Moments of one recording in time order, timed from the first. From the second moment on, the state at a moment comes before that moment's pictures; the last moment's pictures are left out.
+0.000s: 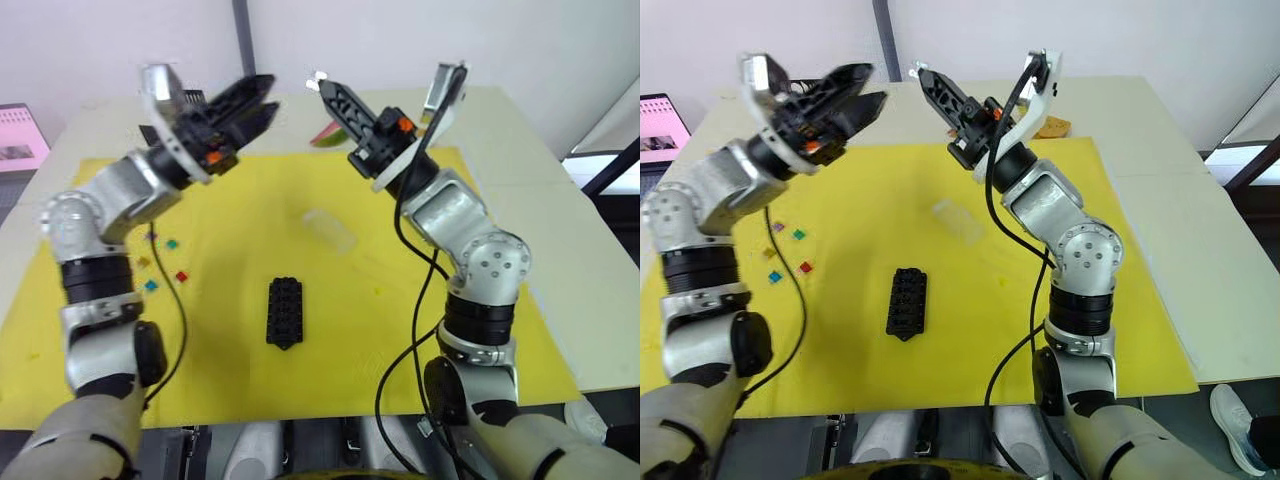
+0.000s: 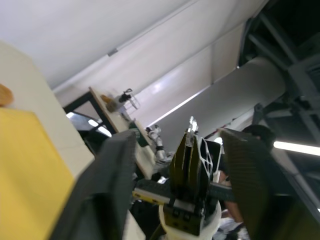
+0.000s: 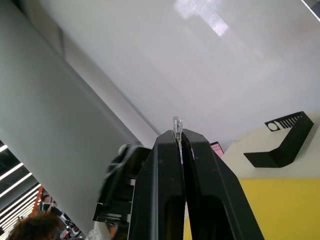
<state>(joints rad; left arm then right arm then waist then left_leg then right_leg) -0.84 0.60 0.37 0.25 -1.72 1.19 -0.25 -0.76 -0.07 -0.18 -0.24 1.27 0.78 0.00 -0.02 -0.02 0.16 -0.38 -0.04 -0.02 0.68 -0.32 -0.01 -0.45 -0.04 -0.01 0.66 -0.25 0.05</state>
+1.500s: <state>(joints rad) -0.12 0.97 -0.06 -0.39 -0.41 0.29 -1.24 -1.06 -0.56 0.68 -0.52 0.62 1.28 0.87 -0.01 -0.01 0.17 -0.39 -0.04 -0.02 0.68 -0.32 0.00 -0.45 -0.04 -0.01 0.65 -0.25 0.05</state>
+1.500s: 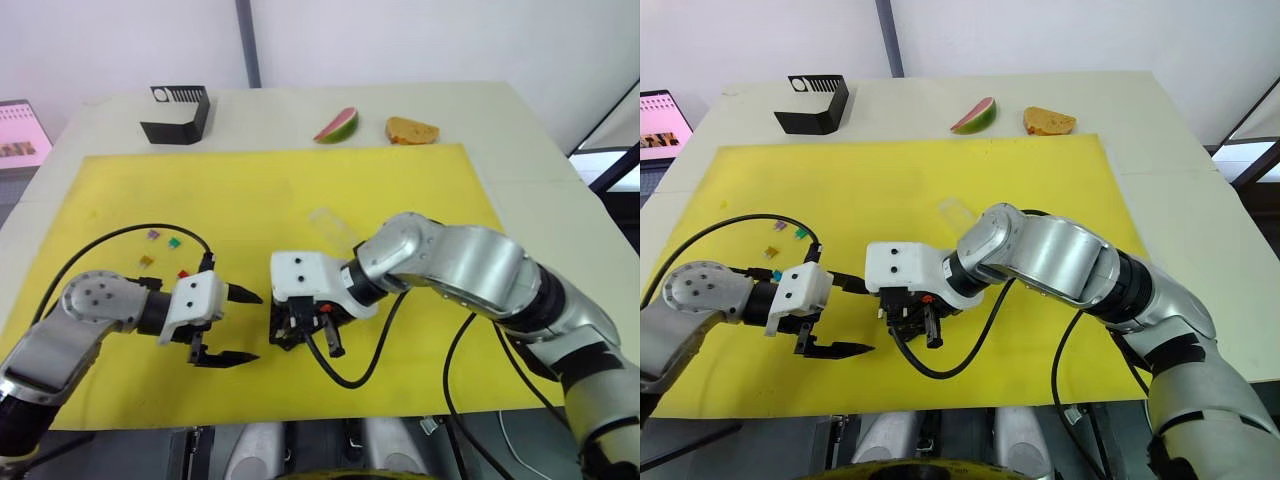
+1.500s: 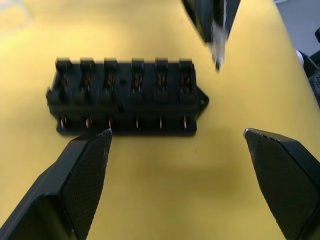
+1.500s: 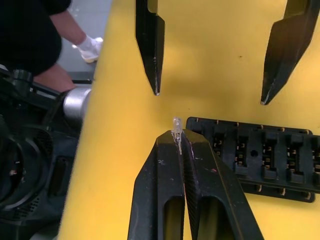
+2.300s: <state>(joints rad) -0.17 0.95 -0.10 -0.37 -0.36 0.26 -1.25 -1.10 -0.54 0.77 -0.49 0.53 1.28 0.89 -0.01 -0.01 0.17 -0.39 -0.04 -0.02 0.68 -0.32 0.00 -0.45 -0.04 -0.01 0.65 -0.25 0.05</state>
